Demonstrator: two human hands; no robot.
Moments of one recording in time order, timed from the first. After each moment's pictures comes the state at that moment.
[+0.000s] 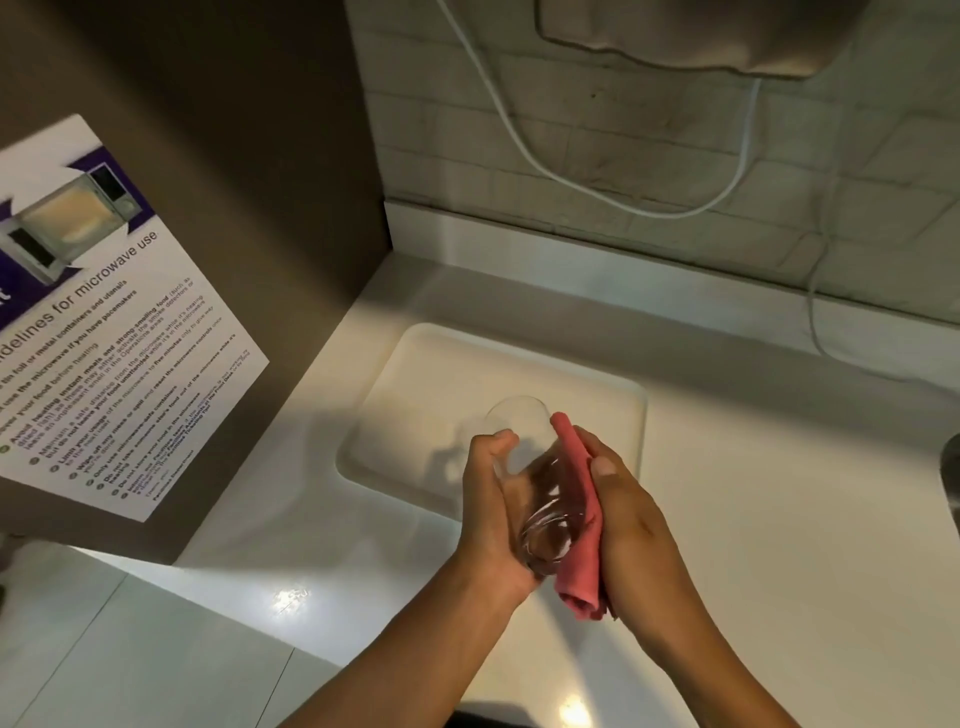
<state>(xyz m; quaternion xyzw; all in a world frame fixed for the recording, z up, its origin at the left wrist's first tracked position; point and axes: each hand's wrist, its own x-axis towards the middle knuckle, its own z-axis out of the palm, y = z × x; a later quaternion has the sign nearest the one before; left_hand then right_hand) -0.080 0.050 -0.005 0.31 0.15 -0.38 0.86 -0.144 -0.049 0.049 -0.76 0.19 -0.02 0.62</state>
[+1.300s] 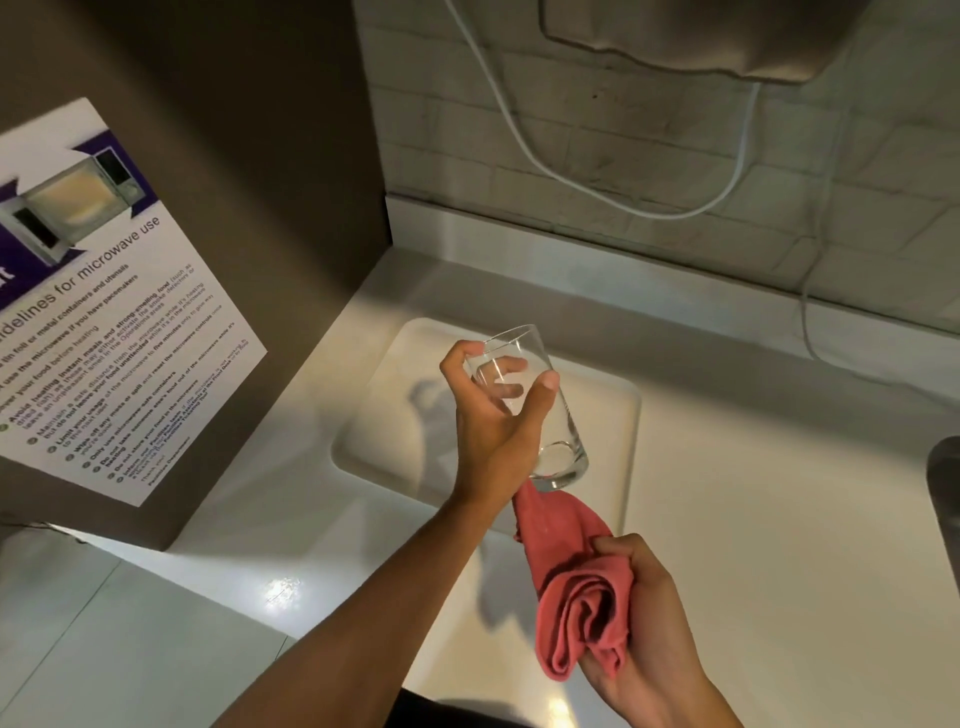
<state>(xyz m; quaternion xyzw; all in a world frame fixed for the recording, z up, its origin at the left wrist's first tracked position) -0.033 0.030 0.008 0.65 -0.01 0.02 0.76 -0.187 -0.055 0.025 -0.20 0.37 0.13 0.90</state>
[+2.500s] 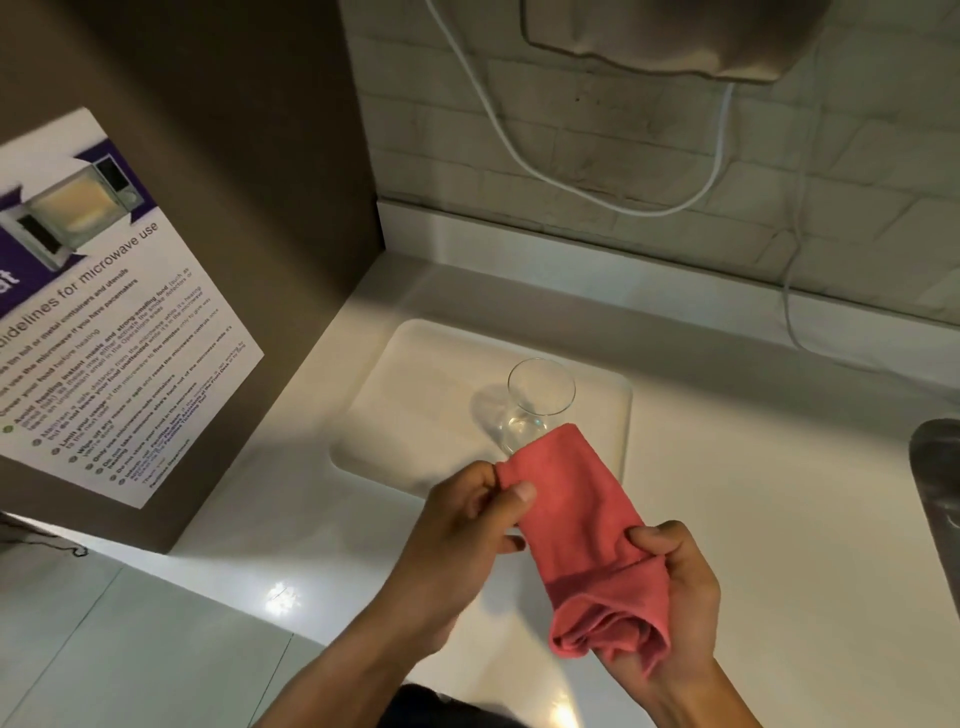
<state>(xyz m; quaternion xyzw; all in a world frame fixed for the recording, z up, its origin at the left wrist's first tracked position) -0.117 0.105 0.048 0.69 0.01 -0.29 0.66 -0.192 -0.050 0.053 -0.23 0.26 0.06 0.94</state>
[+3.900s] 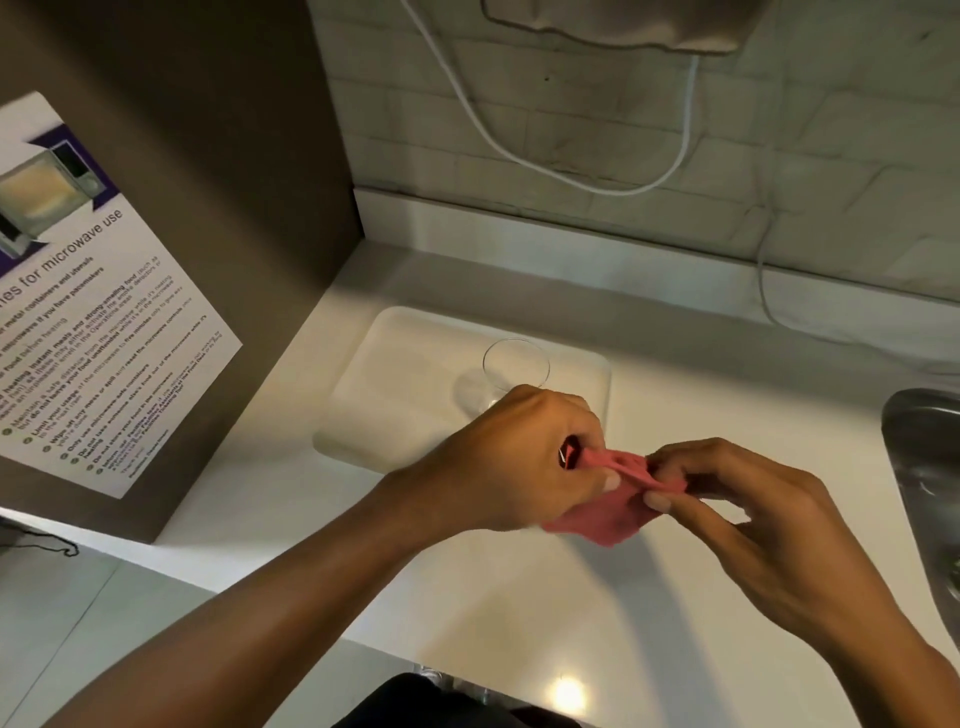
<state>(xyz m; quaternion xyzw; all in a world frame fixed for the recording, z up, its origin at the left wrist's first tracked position) -0.084 0.051 0.108 0.81 -0.39 -0.22 0.38 -0.222 -0.145 0.106 -0.92 0.00 -0.12 0.38</state>
